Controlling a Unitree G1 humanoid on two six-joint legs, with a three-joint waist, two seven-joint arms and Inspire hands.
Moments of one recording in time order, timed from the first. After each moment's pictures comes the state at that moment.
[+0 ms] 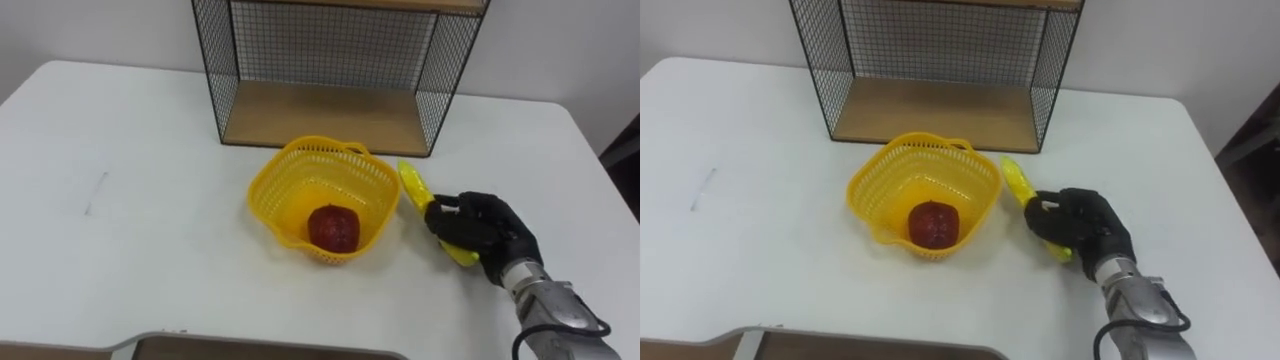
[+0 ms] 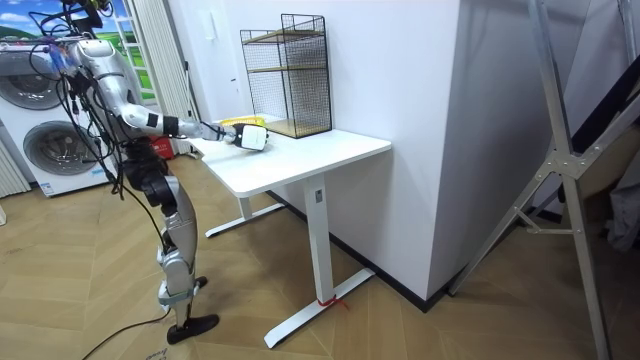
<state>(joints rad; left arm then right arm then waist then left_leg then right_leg) 0.26 0.23 0.05 1.07 0.34 0.11 0.08 -0.01 -0.34 0.00 0.40 0.41 0.01 0.13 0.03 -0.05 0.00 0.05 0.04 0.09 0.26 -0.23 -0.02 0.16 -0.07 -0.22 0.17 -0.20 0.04</state>
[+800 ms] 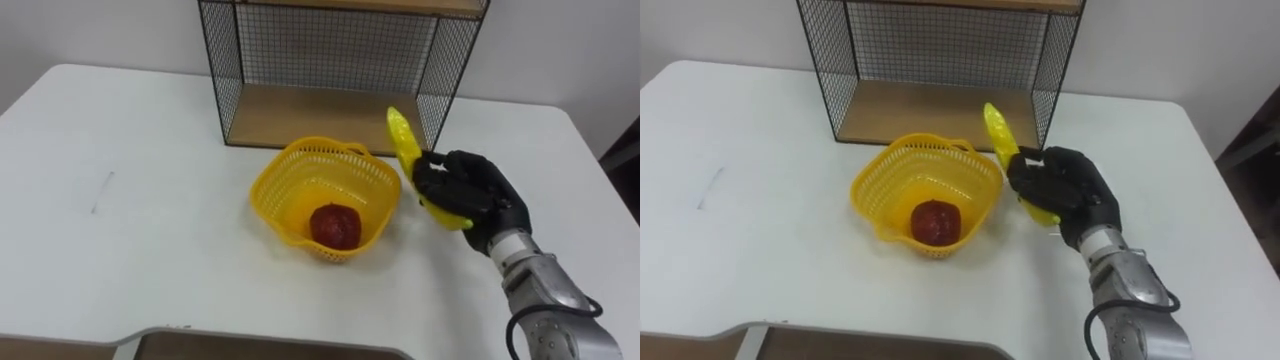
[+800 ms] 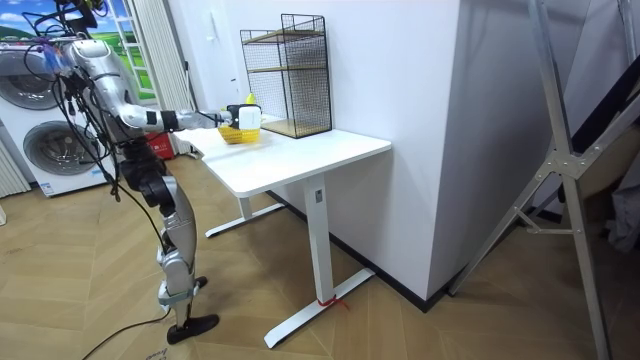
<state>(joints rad) 0.25 0.21 0.03 1.07 0.34 0.11 0.08 -0.02 -0.33 0.03 0.22 0.51 0.01 0.14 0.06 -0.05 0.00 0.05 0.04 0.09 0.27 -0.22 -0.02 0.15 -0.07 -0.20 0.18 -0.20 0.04</state>
